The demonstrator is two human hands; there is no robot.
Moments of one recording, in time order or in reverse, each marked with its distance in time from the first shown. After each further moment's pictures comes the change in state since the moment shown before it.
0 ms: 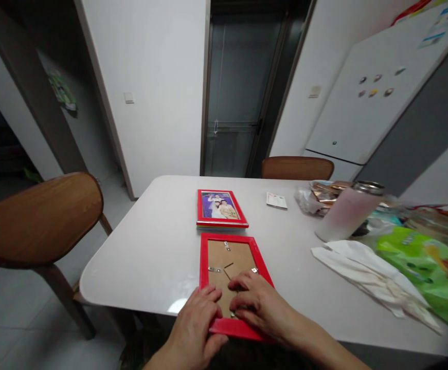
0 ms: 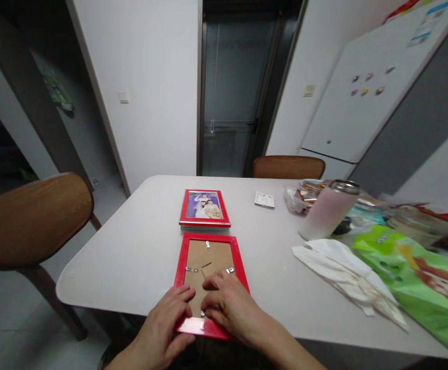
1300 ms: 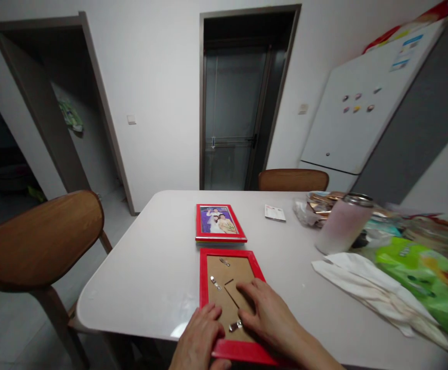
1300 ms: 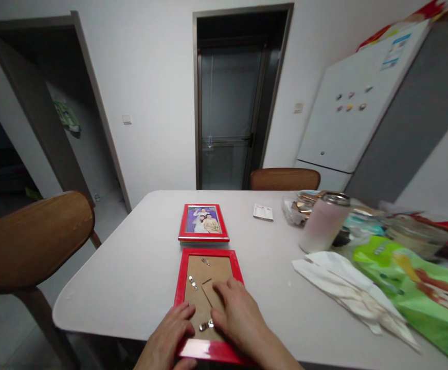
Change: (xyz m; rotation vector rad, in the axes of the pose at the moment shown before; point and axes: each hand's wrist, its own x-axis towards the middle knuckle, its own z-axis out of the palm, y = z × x) left_hand 0.000 -0.018 0.018 -0.030 0.104 0.100; right_hand 0.008 0.013 0.002 -0.083 0.193 0.384
